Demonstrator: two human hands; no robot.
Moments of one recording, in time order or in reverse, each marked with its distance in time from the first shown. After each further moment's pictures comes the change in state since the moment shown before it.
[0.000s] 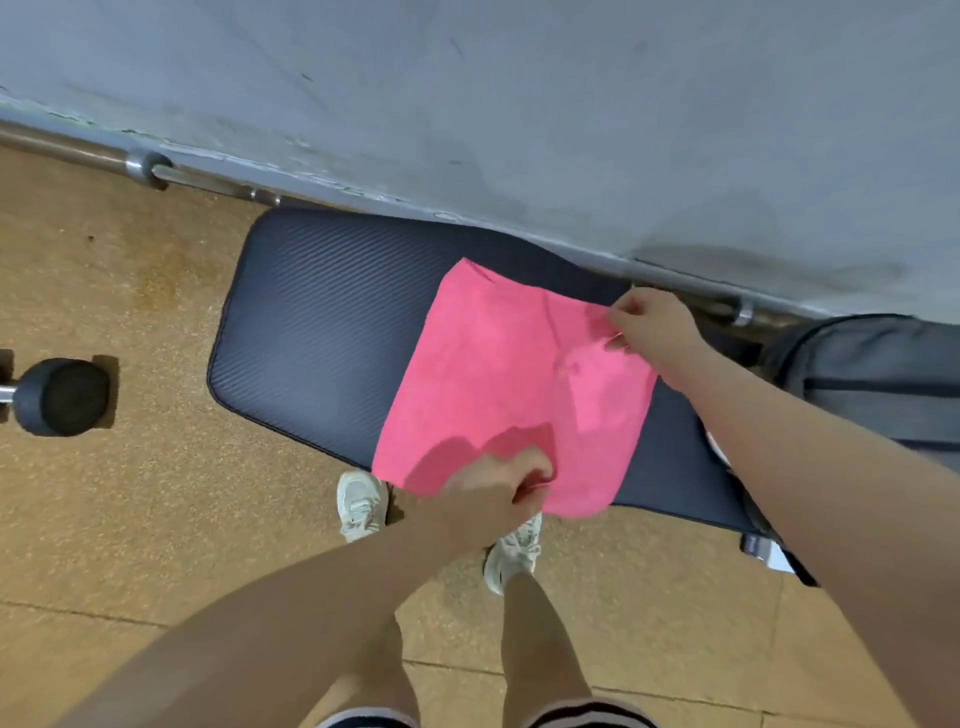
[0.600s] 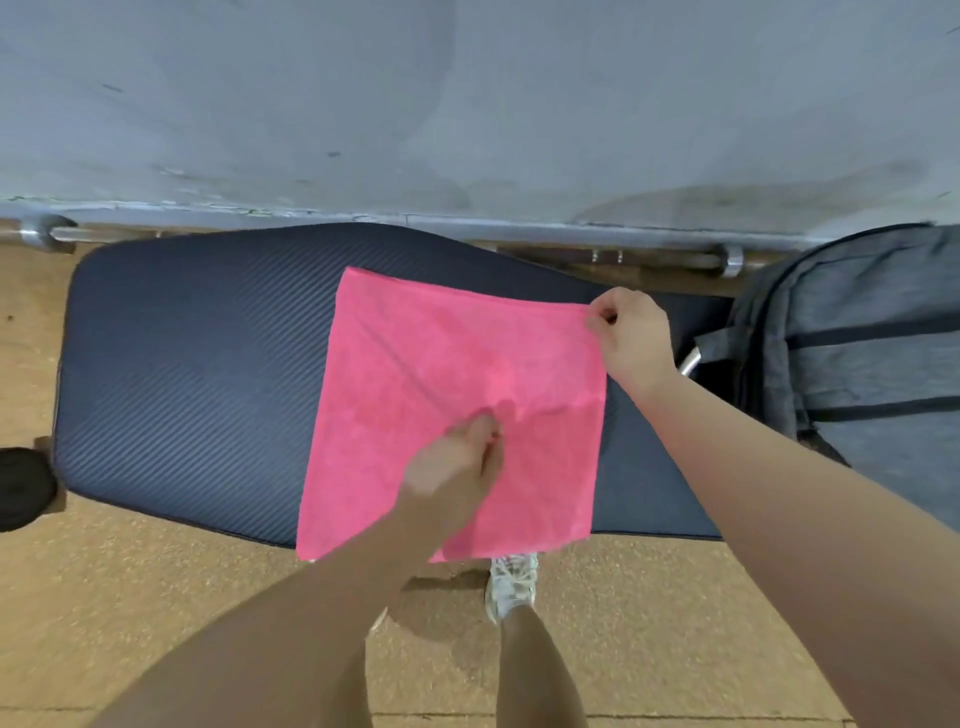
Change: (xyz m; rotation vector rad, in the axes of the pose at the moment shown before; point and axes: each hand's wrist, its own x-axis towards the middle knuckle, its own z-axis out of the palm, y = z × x) left_hand 0.115 -0.003 0.059 0.338 0.145 -0.122; right_hand 0.060 0.131 -0.003 -0.018 0.259 -0.084
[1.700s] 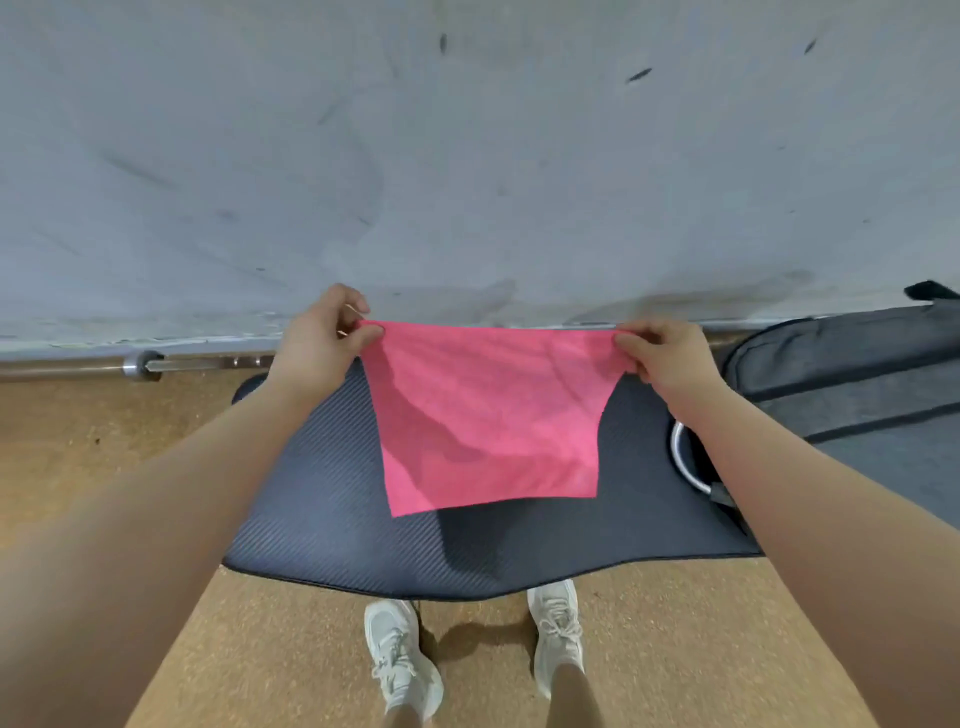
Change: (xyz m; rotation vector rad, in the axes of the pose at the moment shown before) left_hand 0.006 -0.052 -0.274 -0.236 0.419 -0.023; right_hand -0.059 -0.132 -0.096 0.457 0.062 0.070
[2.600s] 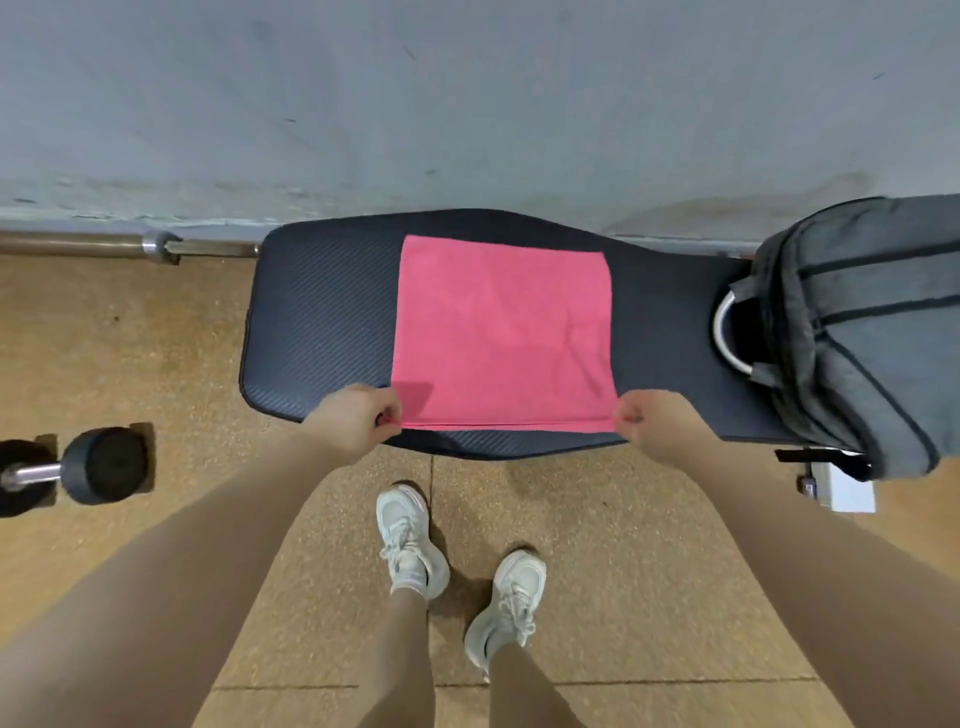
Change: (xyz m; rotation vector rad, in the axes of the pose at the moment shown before) left_hand -0.180 -0.146 0.054 0.461 -0.533 0.058; right_hand -0.150 0.130 0.052 -0.814 -0.422 0.014
